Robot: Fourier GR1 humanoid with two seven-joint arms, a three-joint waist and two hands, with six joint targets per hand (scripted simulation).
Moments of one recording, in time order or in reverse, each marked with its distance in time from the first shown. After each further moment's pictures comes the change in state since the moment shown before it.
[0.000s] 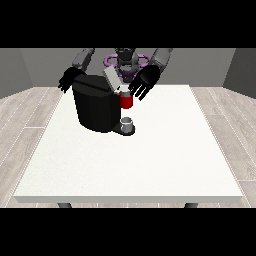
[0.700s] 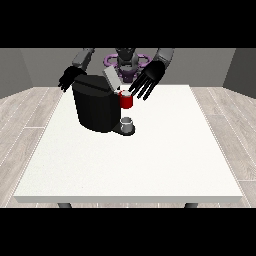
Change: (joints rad) left arm 0.023 0.006 -0.019 -0.010 -0.038 -0.036 -0.003; right arm 0.021 -0.006 -0.010 0.018 0.000 -0.004 -0.005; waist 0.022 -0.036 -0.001
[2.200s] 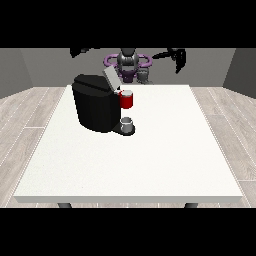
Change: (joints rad) left arm 0.480 -0.339 0.296 -0.084 0.457 -0.050 -0.064; right arm 0.135 -0.121 -0.012 -0.107 -0.057 0.147 0.084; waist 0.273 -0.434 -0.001
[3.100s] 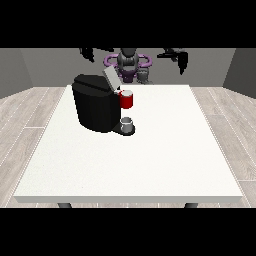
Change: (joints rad) left arm 0.241 -0.086 -0.101 -0.328 0.191 -0.056 0.095; right arm -0.146 -0.018 0.024 0.074 0.039 0.068 0.033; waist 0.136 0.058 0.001
